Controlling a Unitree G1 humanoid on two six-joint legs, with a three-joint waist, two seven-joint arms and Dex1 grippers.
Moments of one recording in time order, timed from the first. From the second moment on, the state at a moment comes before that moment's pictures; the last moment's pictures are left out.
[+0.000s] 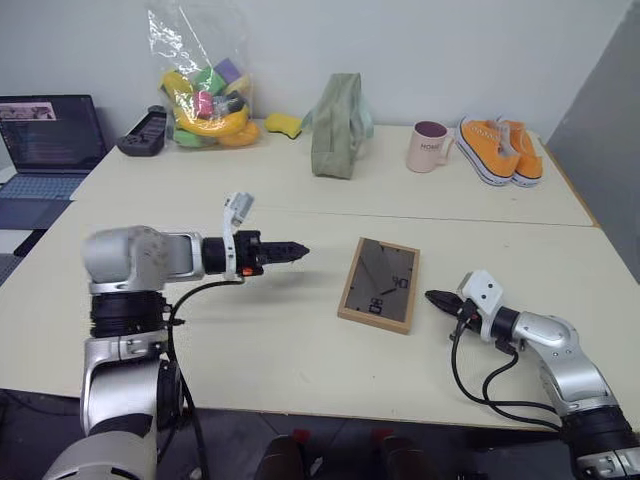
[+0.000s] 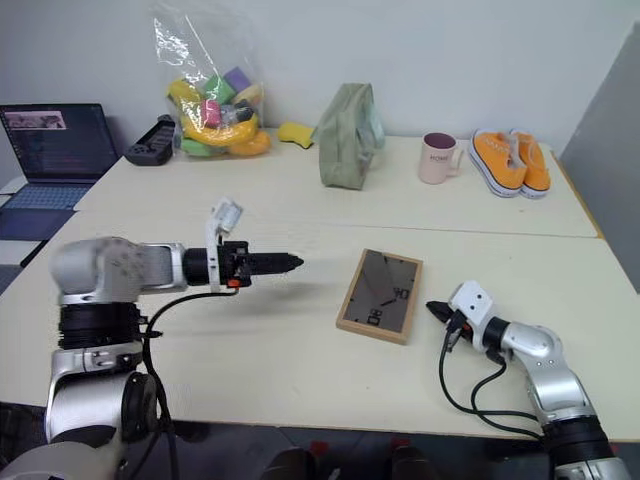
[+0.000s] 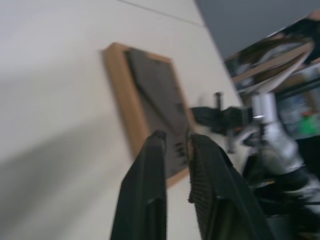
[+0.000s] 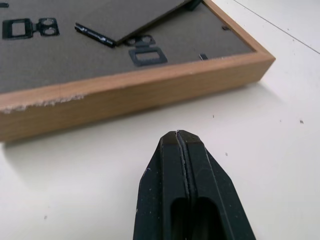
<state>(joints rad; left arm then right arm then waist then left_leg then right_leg) -0.78 0.55 0.28 0.19 -0.76 1.59 -0.83 -0.21 -0.56 0.04 0.11 0.14 0.05 0.82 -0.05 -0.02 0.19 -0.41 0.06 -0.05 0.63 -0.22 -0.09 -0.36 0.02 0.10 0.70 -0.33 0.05</state>
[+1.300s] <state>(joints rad) -0.93 0.53 -0.12 0.68 -0.68 1.32 -0.93 -0.27 -0.44 0.16 0.15 0.05 -0.03 0.78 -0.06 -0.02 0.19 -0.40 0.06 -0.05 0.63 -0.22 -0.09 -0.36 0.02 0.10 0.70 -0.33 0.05</state>
